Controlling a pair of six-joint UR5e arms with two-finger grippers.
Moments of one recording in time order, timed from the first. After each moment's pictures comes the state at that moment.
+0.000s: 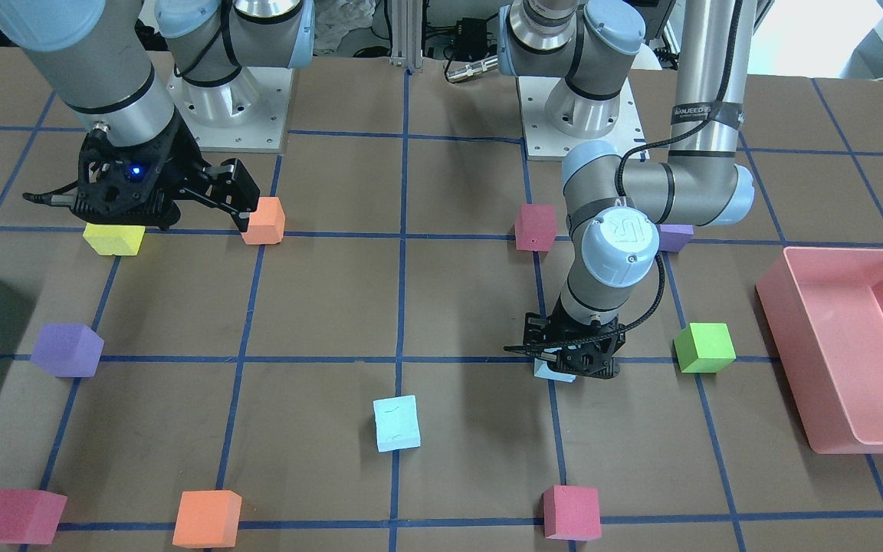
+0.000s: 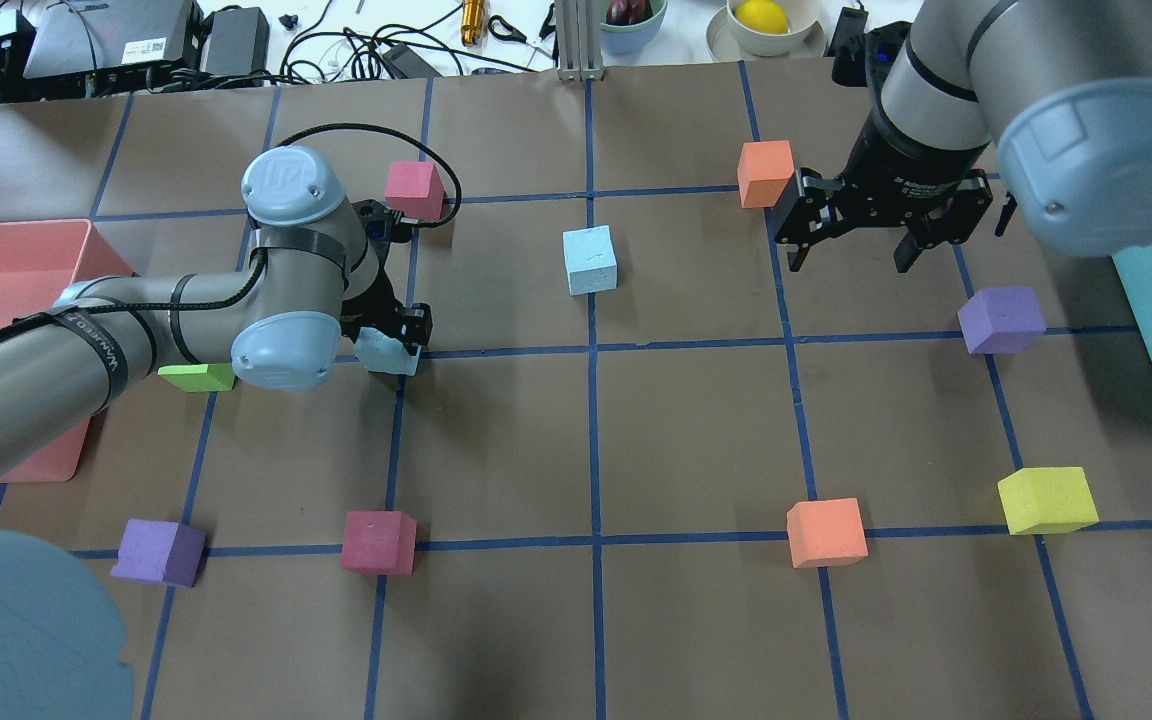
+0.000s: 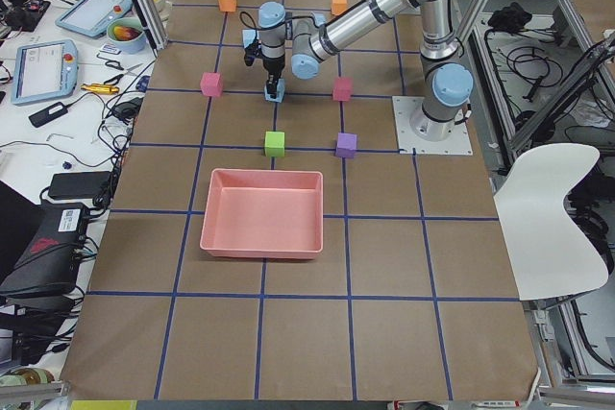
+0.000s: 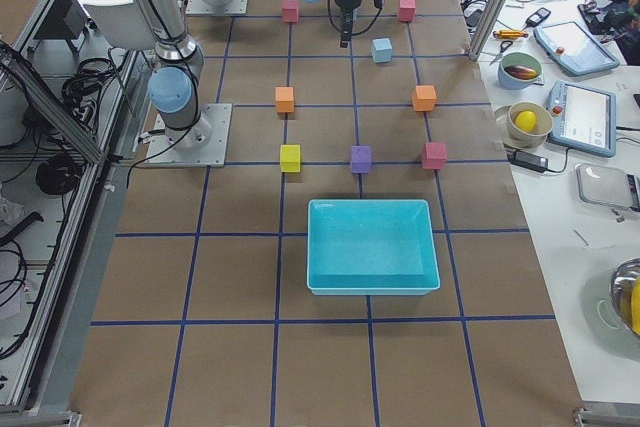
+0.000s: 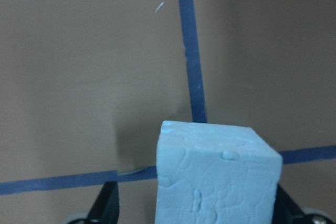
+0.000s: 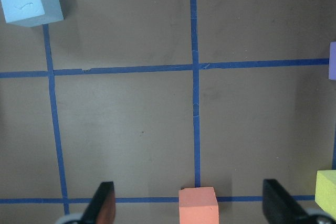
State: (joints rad) left arm -1.58 -1.96 -1.92 -0.80 1.61 0.18; right arm 1.57 -1.58 1.70 -1.70 -1.52 0.03
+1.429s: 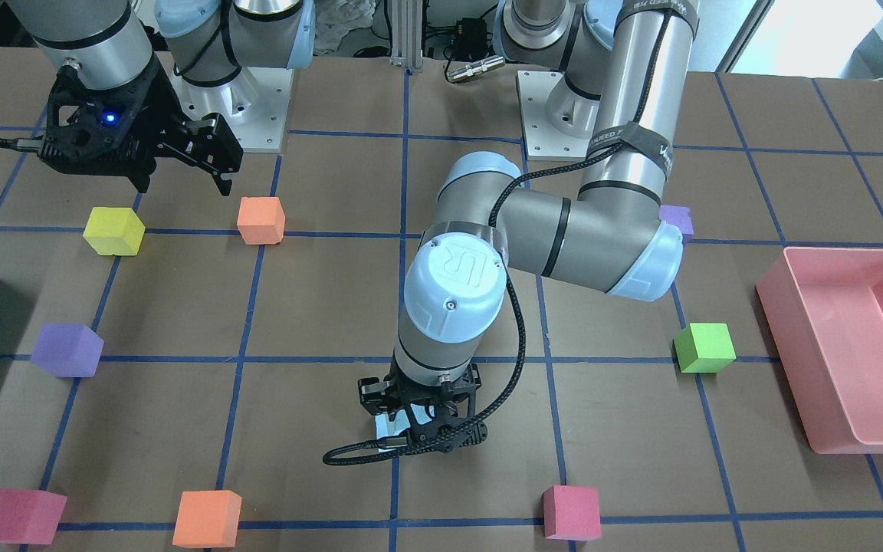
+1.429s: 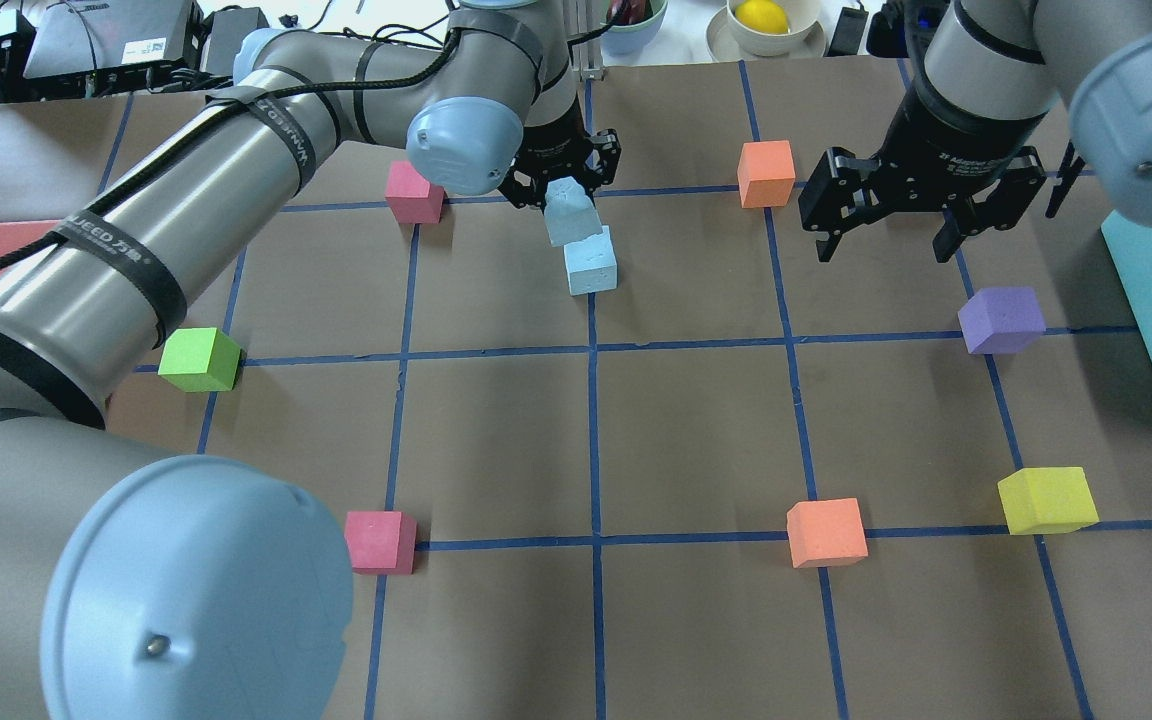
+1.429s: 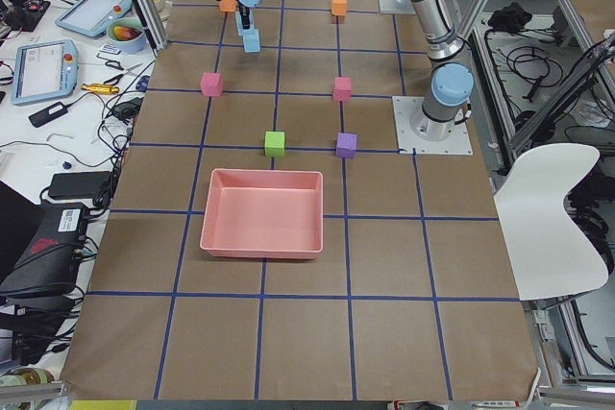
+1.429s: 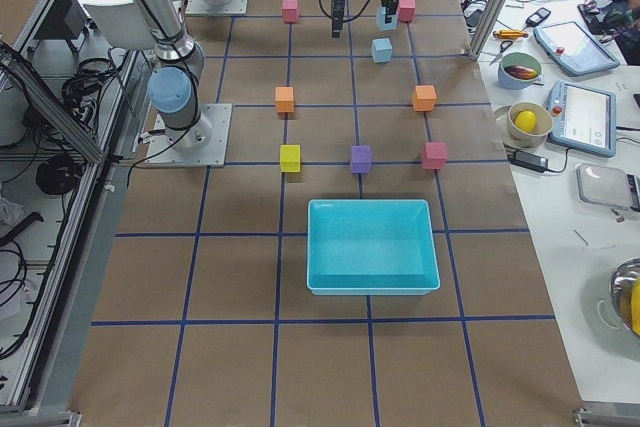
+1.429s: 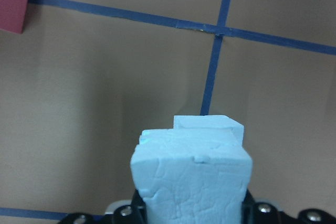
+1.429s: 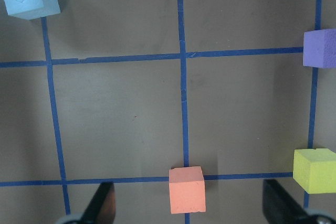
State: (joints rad) left arm -1.86 -2.21 -1.23 -1.19 1.49 -0.48; right arm 1.56 -1.61 1.62 -1.57 -1.55 0.03
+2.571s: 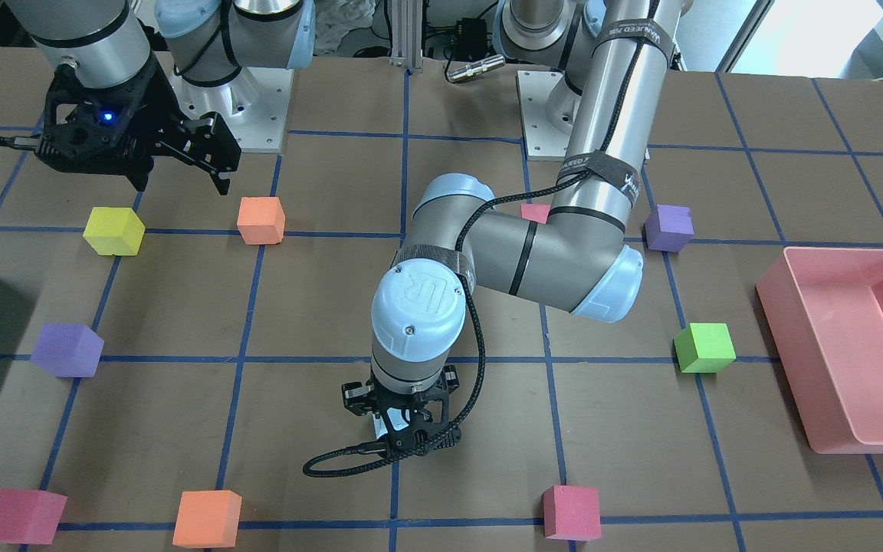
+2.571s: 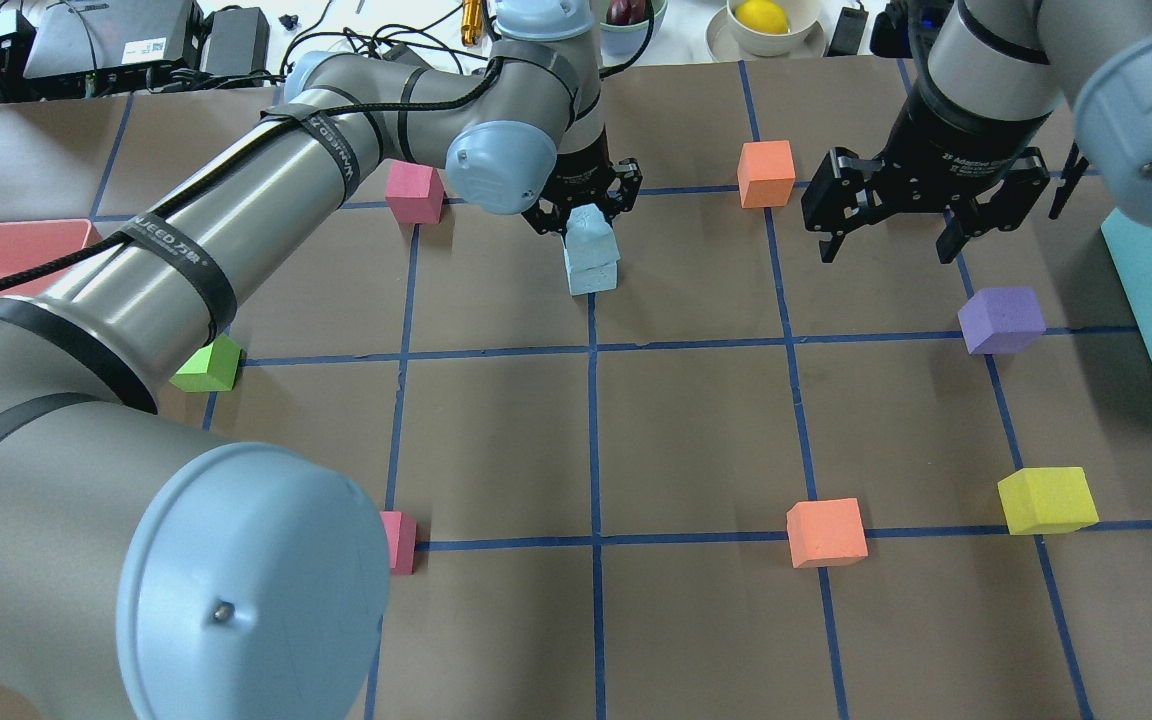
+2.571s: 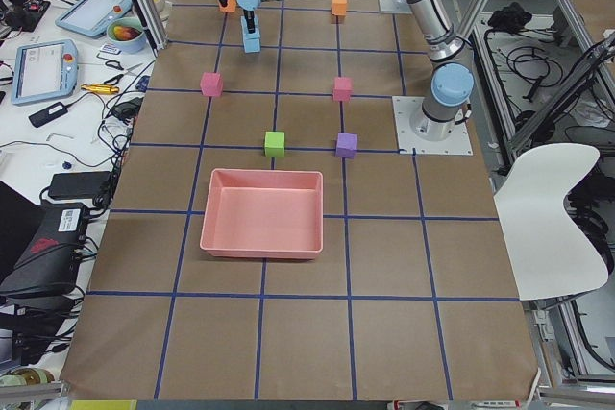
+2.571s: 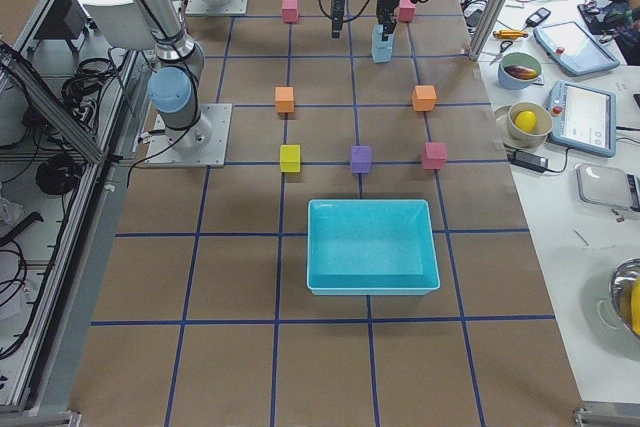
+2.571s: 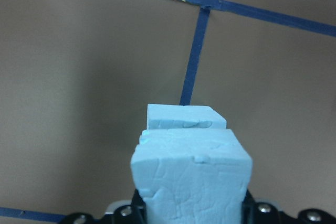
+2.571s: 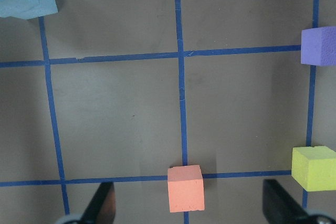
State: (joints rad) left arm -1.89 -2.26 -1.23 -1.21 1.50 -0.52; right arm 1.56 -1.61 1.62 -1.56 -1.55 0.03
